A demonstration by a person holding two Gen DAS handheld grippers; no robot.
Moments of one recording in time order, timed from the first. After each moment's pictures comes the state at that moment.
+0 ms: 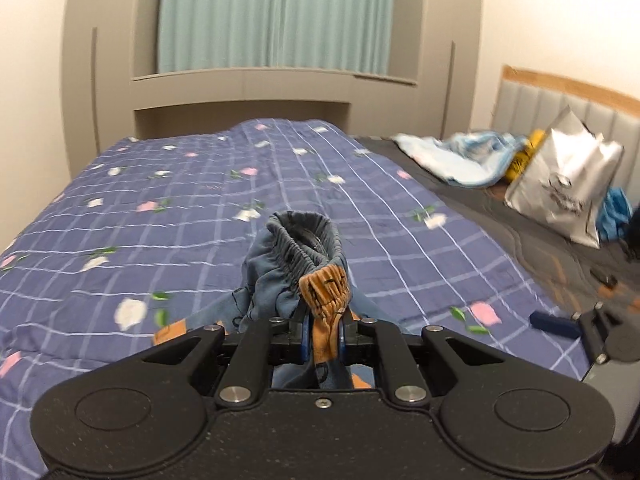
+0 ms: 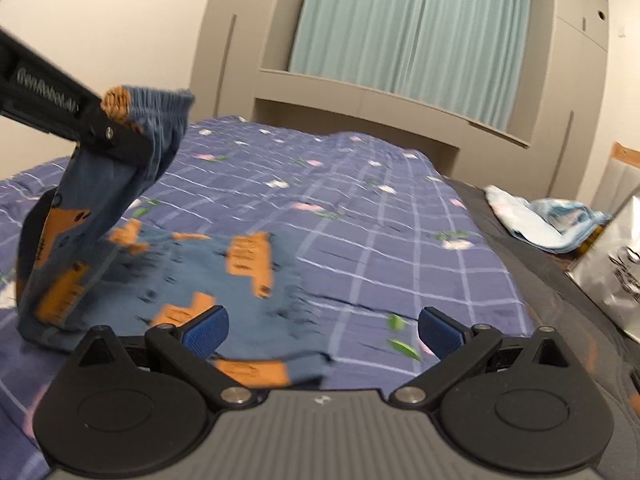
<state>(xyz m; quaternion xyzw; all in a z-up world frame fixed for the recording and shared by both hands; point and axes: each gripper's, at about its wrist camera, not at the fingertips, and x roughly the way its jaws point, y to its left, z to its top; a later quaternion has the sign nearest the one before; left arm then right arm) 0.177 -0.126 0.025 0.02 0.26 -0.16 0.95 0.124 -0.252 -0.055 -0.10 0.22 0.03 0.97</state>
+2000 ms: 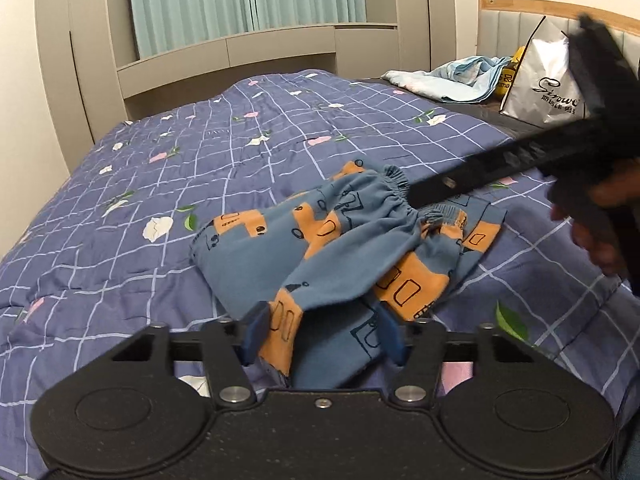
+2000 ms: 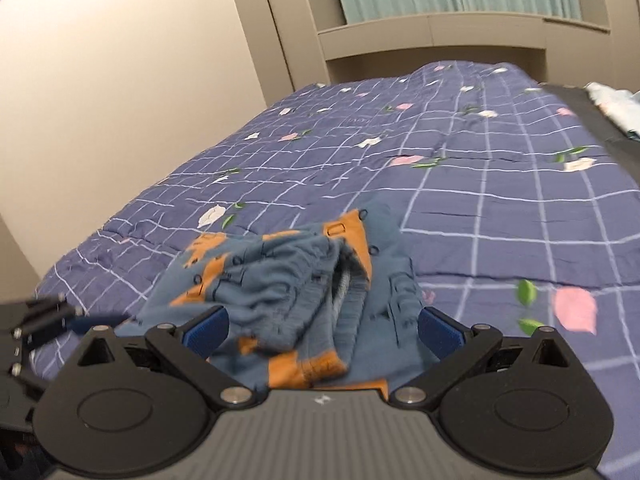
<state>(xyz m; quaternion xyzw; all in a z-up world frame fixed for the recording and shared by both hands) 0.120 -0.073 -0.046 0.11 0.30 -0.16 0.93 0.198 -0.262 -0.046 0.07 0.32 0.22 0.92</state>
